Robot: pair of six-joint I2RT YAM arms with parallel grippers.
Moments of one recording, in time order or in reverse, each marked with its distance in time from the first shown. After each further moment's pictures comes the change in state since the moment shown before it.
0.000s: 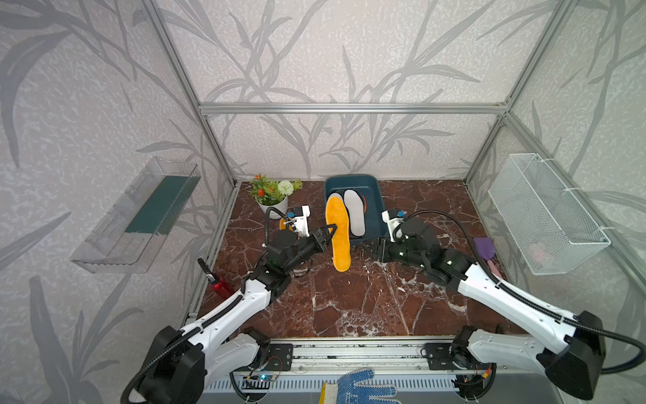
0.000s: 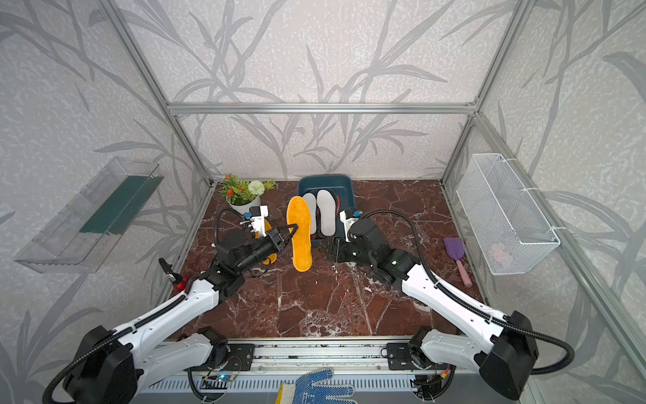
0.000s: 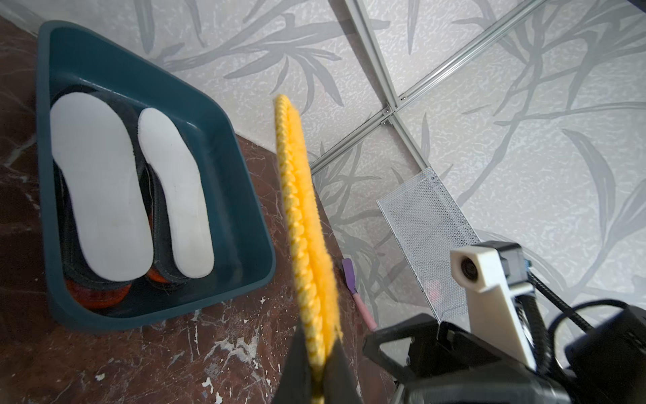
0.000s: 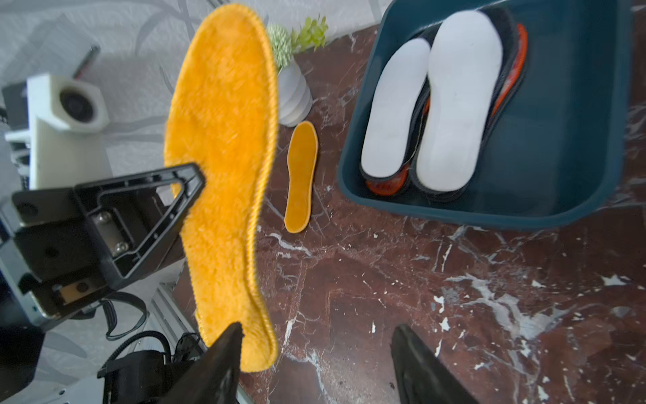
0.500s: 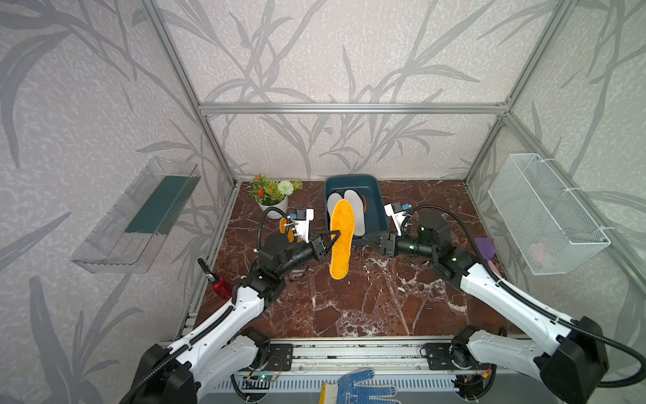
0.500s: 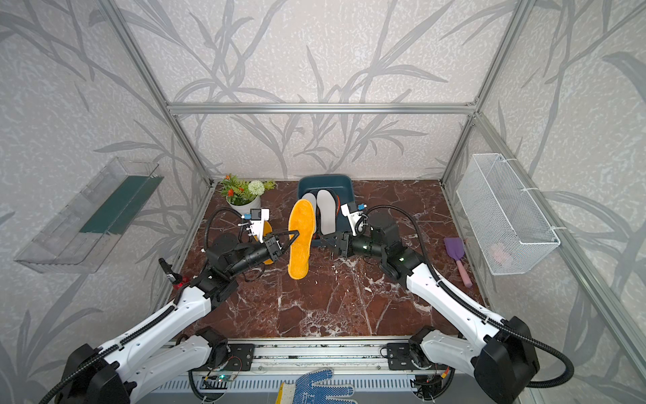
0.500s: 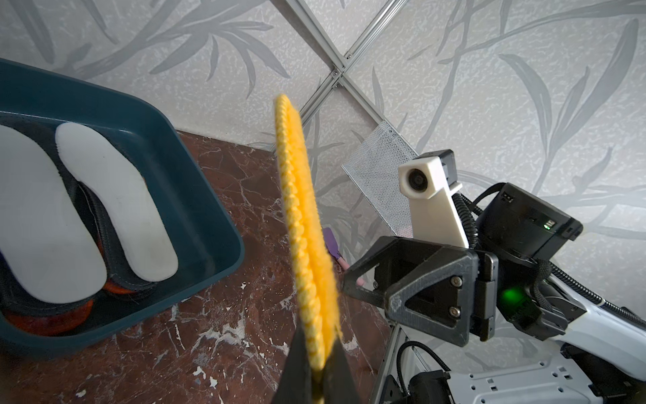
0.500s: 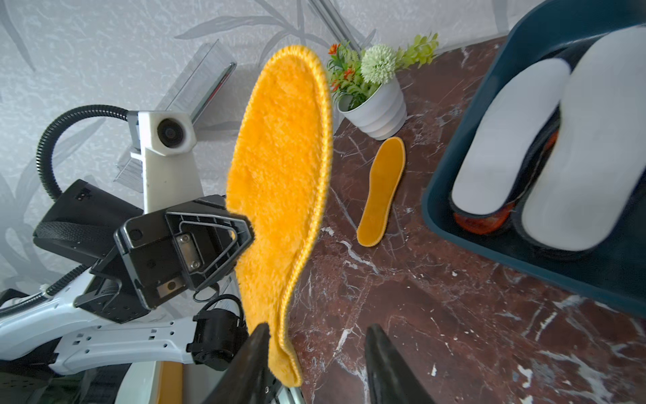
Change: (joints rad) left arm 0.007 -0.080 -0.006 -0.045 0.157 0.135; right arm -0.104 0.062 -0.042 0.264 -0.426 -0.039
